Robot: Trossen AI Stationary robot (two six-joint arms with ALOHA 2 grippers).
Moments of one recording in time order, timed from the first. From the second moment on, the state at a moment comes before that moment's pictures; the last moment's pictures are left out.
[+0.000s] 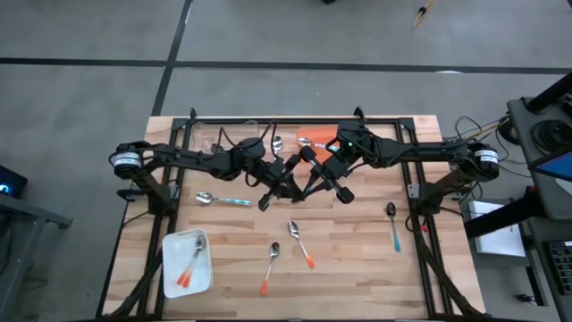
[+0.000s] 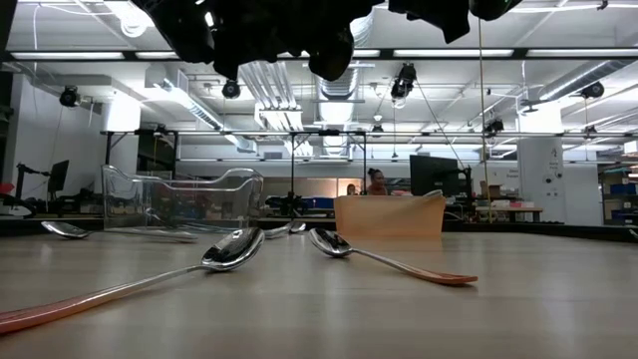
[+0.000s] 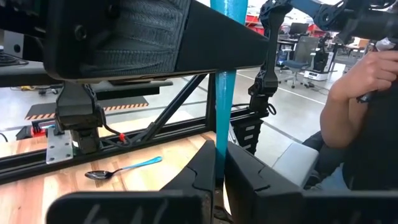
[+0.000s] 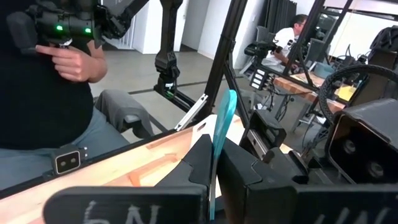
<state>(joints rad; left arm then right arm) 0.17 1.66 0.97 0.65 0.75 -0.03 -0.21 1.46 1.07 0.24 -0.96 -0.40</state>
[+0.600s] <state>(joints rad) 0.17 1.66 0.98 0.66 0.74 -0.03 -0.21 1.46 1.07 0.24 -0.95 -0.40</state>
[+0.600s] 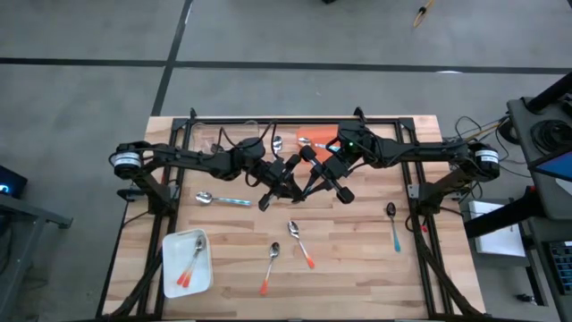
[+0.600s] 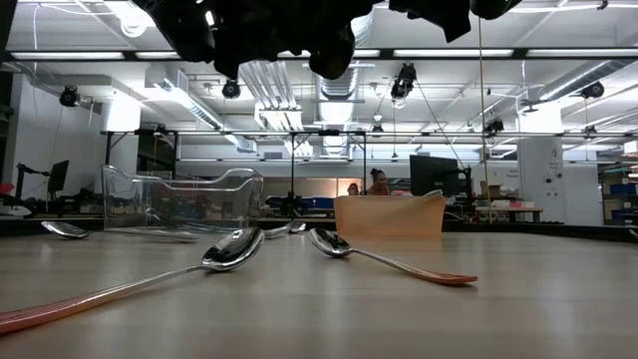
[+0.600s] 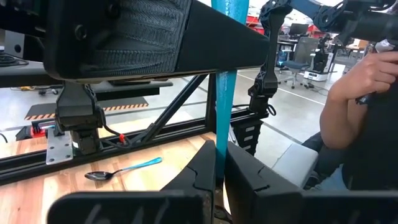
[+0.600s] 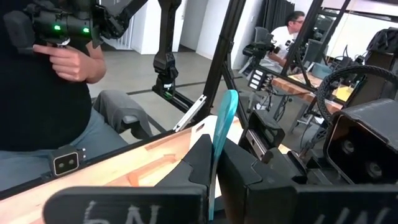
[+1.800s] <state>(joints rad) 0.22 1.59 0.98 0.42 0.61 0.00 -0.25 1.42 1.07 0.24 -0.85 -0.29</state>
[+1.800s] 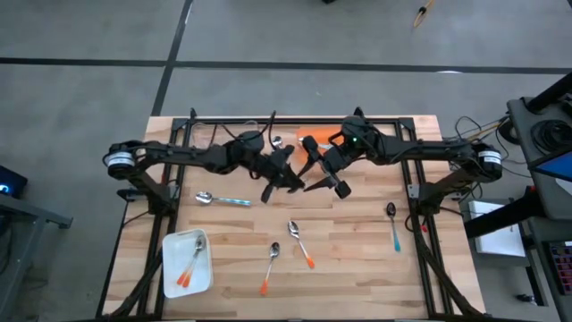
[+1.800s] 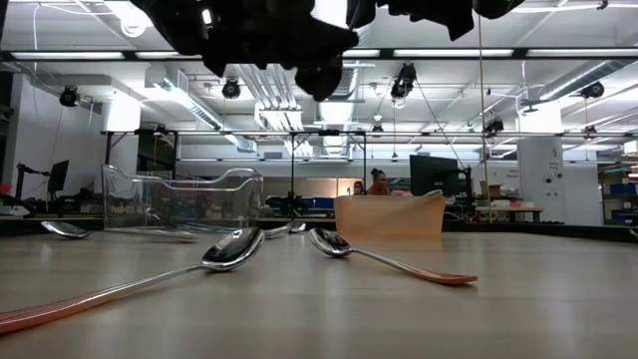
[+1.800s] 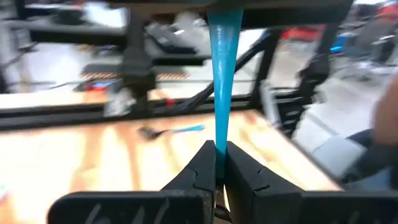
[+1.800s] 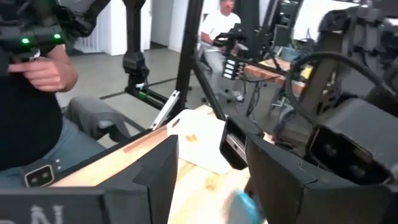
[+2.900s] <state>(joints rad) 0.68 1.30 0.98 -0.76 -0.28 0.48 -0.26 1.38 1.07 0.23 -0.70 -0.27</state>
